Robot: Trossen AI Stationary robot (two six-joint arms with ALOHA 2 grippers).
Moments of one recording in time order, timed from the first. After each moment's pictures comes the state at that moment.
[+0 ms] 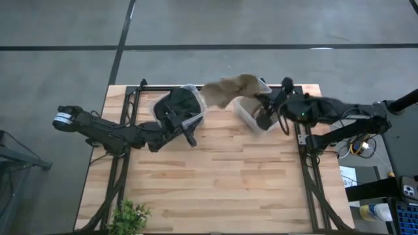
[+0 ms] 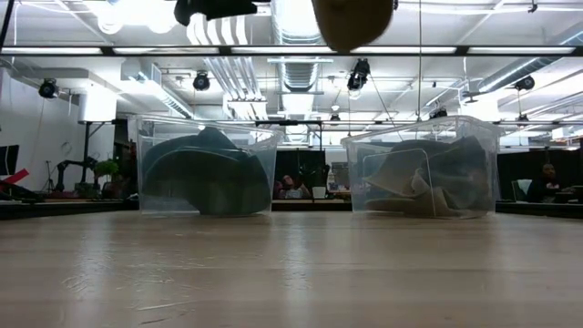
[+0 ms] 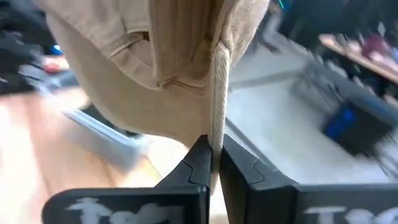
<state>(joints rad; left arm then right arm) -0.19 1.23 0.81 0.57 -0.83 0.16 0.06 1.08 1.27 -0.61 0.72 0.05</state>
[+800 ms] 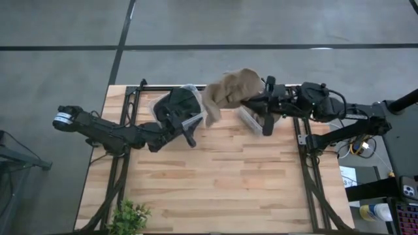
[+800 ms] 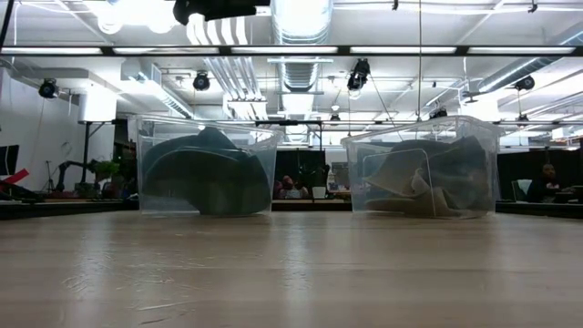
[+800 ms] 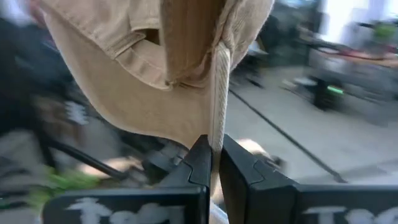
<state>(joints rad) -0.19 1.23 0.80 0.56 -0.83 0.22 0.00 1.09 1.26 -0.19 0.17 0.08</state>
